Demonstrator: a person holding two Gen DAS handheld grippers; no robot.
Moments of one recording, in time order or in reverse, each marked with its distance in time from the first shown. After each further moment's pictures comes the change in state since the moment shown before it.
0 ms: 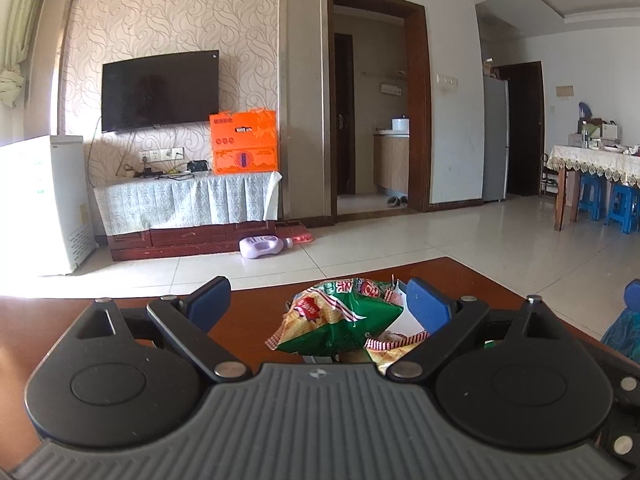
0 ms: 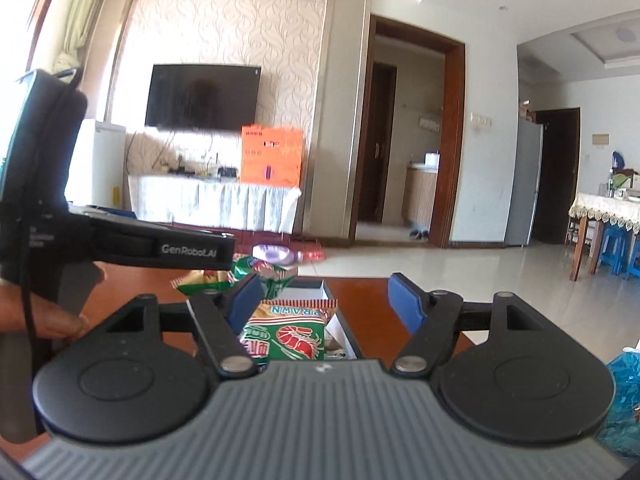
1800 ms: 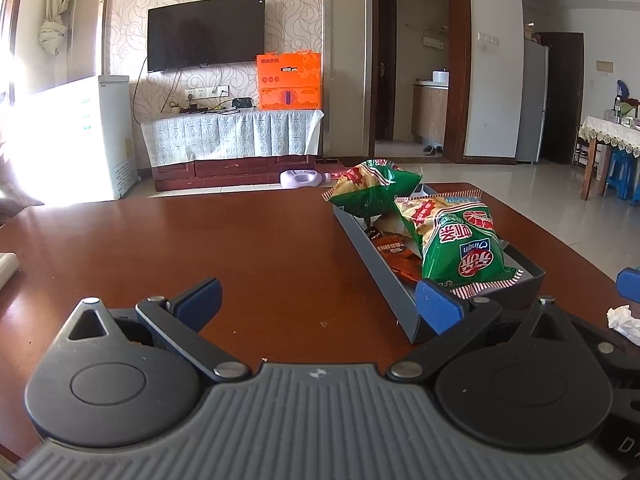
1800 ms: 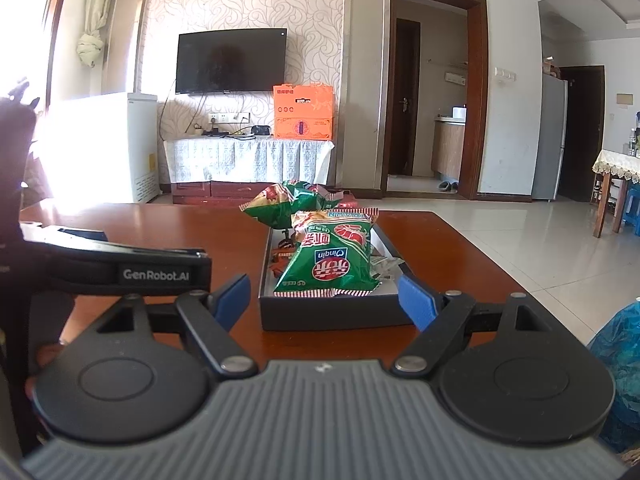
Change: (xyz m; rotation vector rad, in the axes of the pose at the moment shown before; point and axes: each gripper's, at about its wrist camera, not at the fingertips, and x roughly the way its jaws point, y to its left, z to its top) left arm -0.144 0.012 -0.061 -0.064 0.192 0.107; right arm -0.076 0.012 -0.028 0.035 0.152 0.102
